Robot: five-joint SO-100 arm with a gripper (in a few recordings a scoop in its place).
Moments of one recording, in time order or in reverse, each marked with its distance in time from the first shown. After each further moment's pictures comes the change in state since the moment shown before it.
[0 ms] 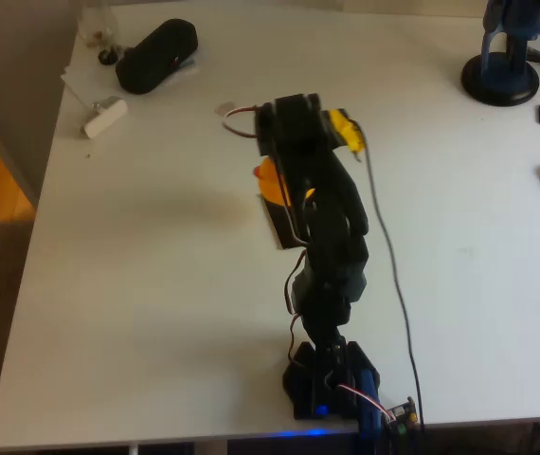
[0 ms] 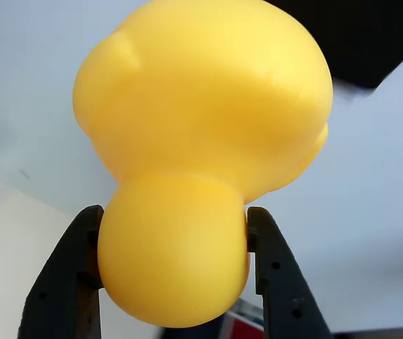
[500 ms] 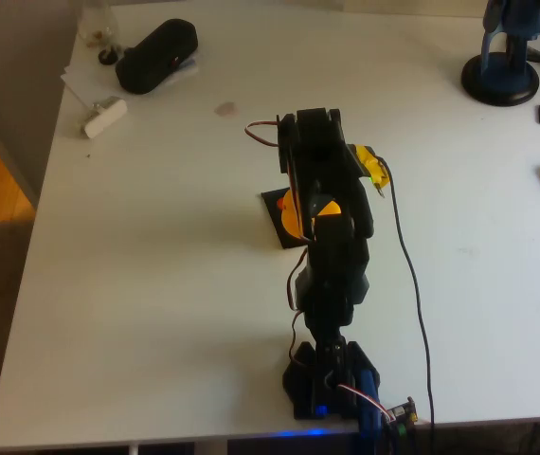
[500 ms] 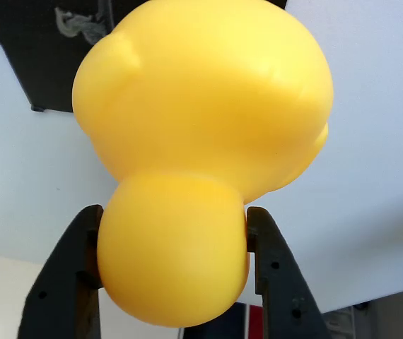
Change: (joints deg) arm 5.1 0.0 9.8 3.3 -0.2
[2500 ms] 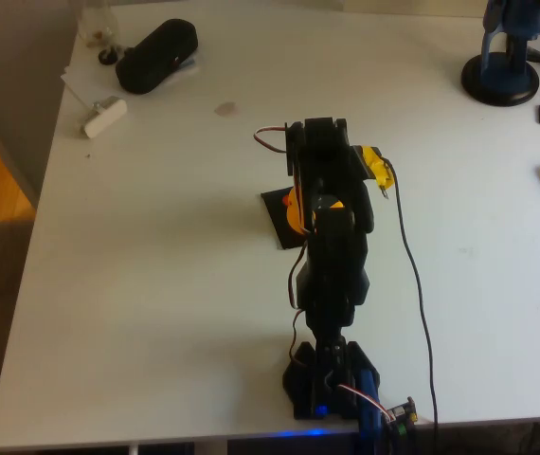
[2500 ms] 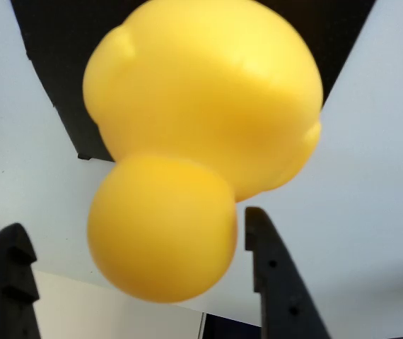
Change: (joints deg) arm 2.7 -3.3 4.3 -11.7 -0.2
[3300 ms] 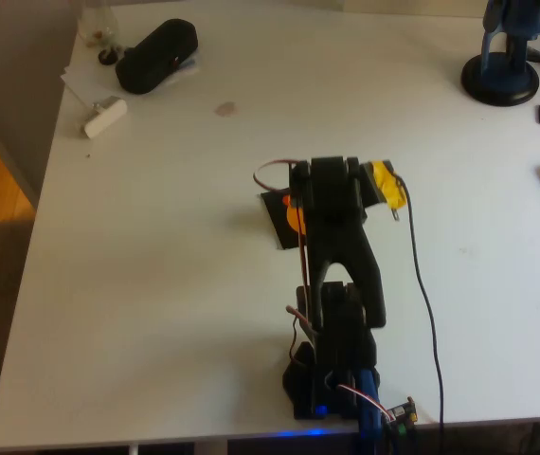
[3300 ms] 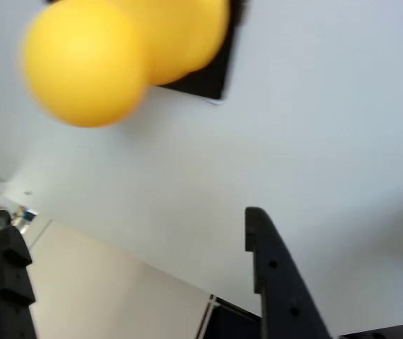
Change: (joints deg) arm -0.1 43.2 21.4 11.7 0.0
